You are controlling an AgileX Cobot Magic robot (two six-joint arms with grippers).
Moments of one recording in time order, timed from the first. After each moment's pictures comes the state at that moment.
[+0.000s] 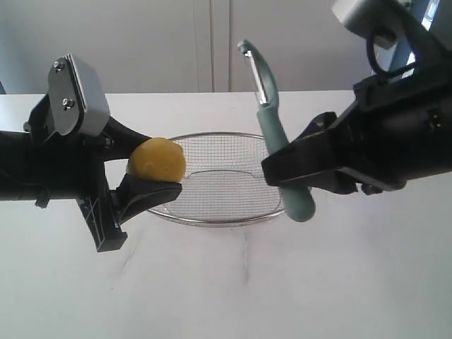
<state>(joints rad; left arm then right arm) -0.48 1.23 -0.67 -1.58 0.55 2.11 0.42 1.06 -0.93 0.72 0.88 -0.43</state>
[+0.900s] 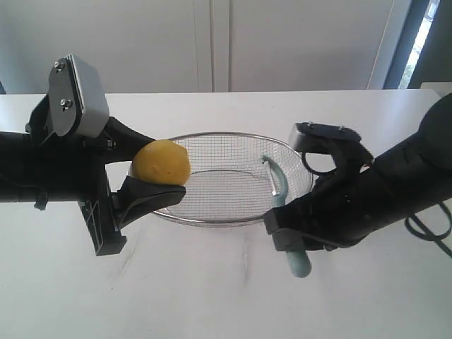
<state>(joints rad) -0.48 1.23 -0.67 -1.58 0.59 2.11 0.42 1.43 -0.78 0.66 0.64 -0.38</state>
